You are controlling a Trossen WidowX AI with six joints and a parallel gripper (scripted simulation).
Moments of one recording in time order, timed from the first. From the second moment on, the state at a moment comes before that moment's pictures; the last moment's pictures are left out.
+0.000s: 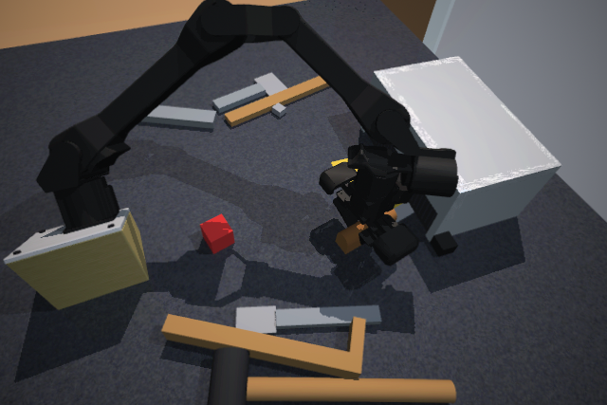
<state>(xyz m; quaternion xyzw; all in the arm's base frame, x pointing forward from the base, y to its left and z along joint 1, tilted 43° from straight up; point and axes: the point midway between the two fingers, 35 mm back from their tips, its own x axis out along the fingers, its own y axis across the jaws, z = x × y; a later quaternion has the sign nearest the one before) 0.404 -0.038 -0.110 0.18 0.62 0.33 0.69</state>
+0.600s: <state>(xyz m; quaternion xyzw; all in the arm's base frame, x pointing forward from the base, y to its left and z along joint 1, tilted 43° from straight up) 0.400 -0.024 -0.098 0.18 0.62 0.33 0.69</state>
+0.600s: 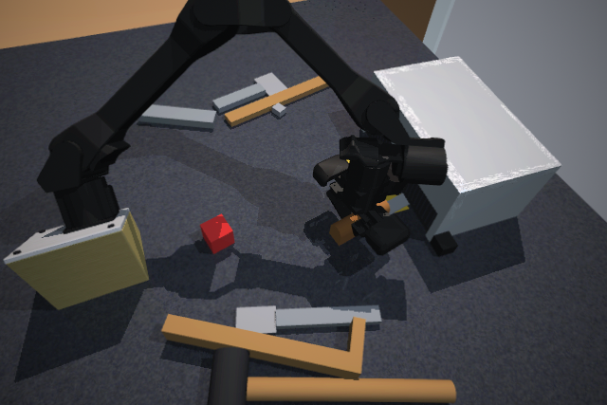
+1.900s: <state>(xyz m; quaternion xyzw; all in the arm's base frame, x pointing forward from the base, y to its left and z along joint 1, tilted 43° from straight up) 0.390 -0.003 -0.080 0.18 0.62 0.33 0.69</state>
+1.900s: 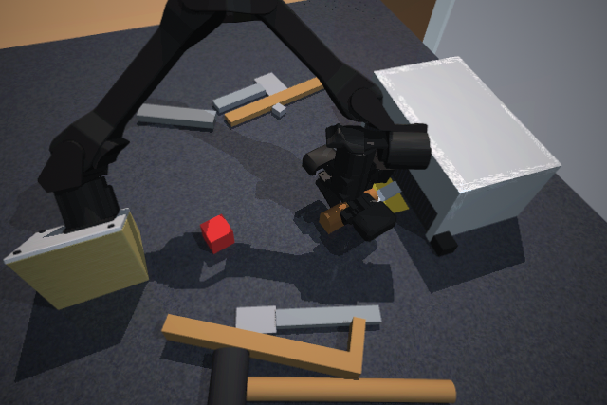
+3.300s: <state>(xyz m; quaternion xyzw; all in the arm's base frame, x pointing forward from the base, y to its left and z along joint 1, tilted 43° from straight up) 0.348 -0.011 -0.088 0.18 0.62 0.33 0.69</state>
